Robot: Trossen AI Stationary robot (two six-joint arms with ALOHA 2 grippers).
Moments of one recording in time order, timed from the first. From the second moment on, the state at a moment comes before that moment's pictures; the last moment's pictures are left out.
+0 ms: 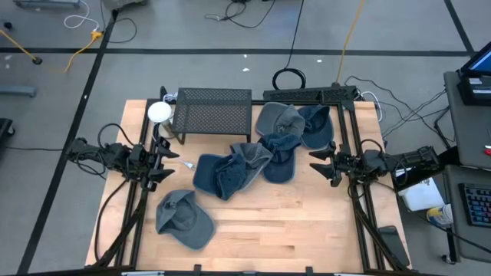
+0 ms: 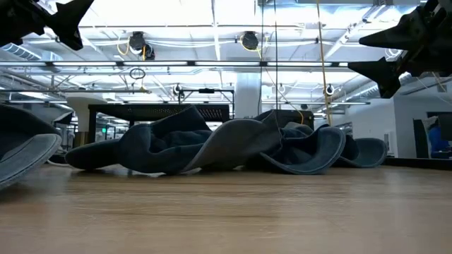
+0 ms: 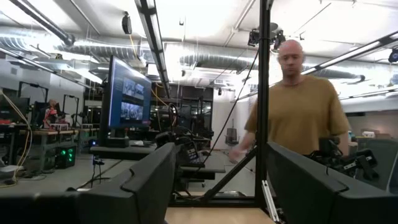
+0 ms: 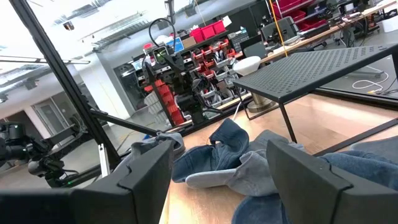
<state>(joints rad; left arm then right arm) -0.30 0.01 0.02 0.44 -0.14 0.02 0.21 0.01 0.01 0.09 0.34 0.40</state>
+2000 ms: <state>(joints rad) -0.30 0.01 0.02 0.44 -0.14 0.02 0.21 0.83 0.90 -0.90 0.37 0.78</state>
